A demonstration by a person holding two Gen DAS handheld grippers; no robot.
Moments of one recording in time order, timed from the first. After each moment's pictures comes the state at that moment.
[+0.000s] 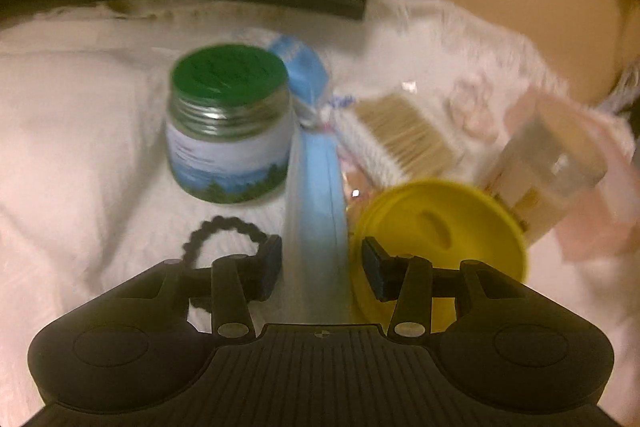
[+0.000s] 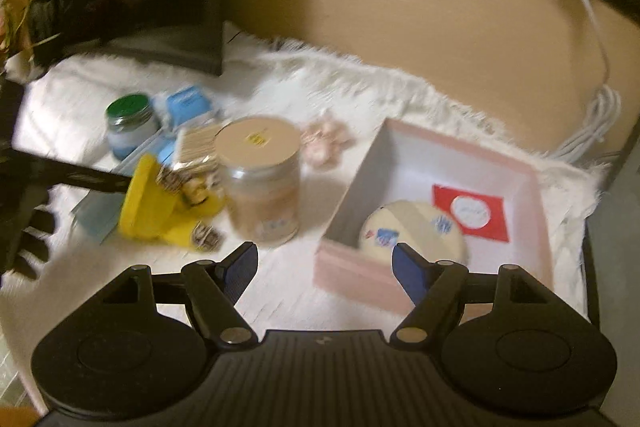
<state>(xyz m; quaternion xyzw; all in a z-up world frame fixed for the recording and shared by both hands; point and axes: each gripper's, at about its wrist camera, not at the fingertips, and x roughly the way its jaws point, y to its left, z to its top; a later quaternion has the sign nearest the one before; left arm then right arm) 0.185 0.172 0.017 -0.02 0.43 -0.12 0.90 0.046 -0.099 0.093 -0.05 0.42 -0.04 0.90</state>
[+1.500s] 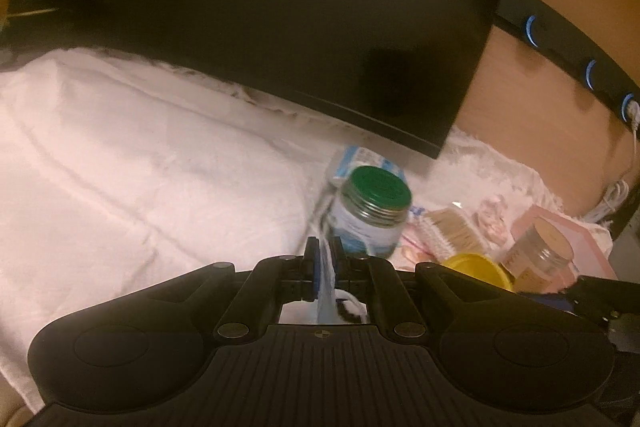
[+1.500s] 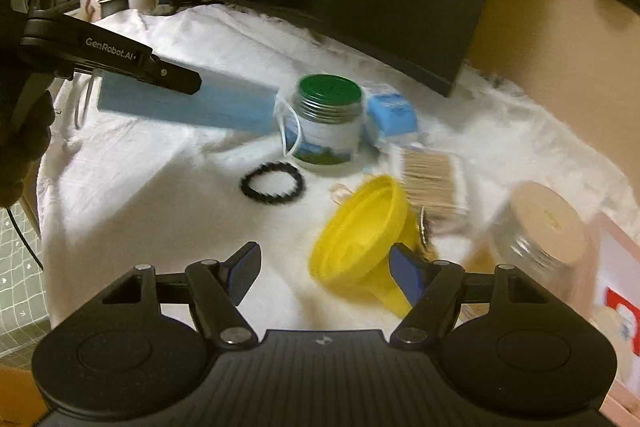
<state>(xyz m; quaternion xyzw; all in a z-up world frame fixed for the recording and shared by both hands) 0.115 0.309 0.077 -0.13 0.29 -0.08 0.94 0.103 0.060 0.039 -0.14 0.41 0.14 0.89</state>
